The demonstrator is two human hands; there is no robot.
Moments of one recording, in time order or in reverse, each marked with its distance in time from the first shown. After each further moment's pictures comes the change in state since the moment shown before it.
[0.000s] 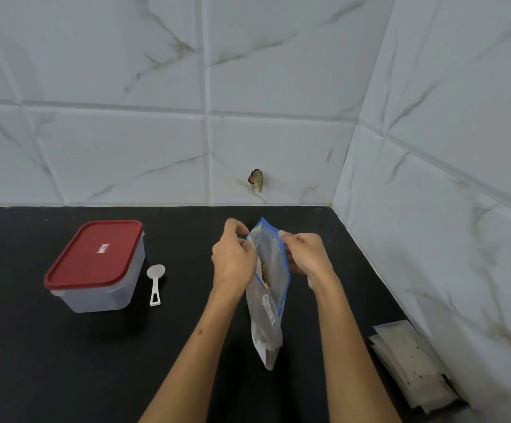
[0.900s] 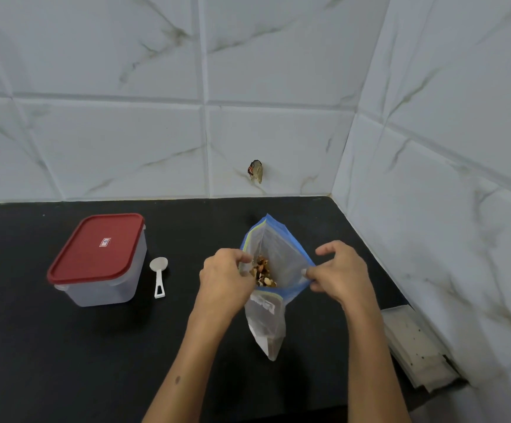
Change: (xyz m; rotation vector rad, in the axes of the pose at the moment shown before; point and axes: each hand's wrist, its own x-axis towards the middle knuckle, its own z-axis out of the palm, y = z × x) left_hand -0.043 -0.007 -0.041 0.315 -0.207 -0.011; right_hand -0.056 0.016 -0.027 -0.277 0.153 0.037
